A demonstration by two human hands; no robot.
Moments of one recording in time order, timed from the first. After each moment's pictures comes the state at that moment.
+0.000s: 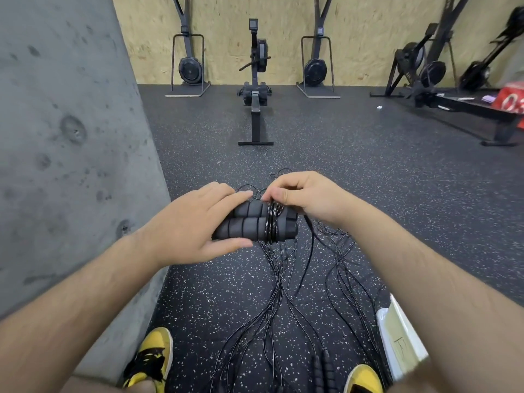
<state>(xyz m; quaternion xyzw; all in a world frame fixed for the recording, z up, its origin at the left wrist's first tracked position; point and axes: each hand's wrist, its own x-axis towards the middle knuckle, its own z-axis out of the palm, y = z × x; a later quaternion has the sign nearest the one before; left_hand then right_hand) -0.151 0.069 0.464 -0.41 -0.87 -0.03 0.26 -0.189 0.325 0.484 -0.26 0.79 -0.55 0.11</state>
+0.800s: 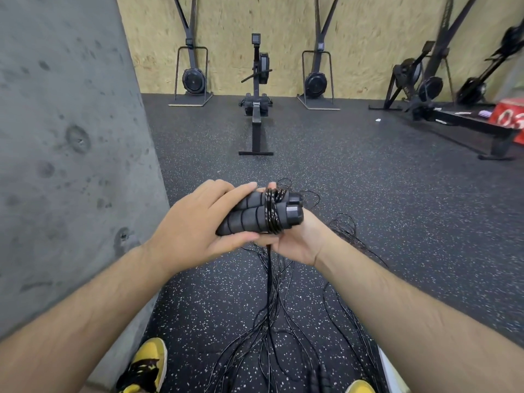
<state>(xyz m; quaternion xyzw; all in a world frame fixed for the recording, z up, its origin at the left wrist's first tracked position) -0.148 0.084 0.467 -0.35 -0.87 -0.09 0.34 -0.177 0.283 0.461 -0.15 0.46 -0.82 0.29</state>
